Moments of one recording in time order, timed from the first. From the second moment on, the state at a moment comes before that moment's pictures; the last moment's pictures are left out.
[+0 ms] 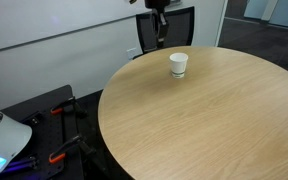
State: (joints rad) arm 0.03 0.21 -0.09 -2.09 0.04 2.32 0.21
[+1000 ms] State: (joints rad) arm 0.09 0.13 -0.03 -2.17 -0.35 2.53 0.50
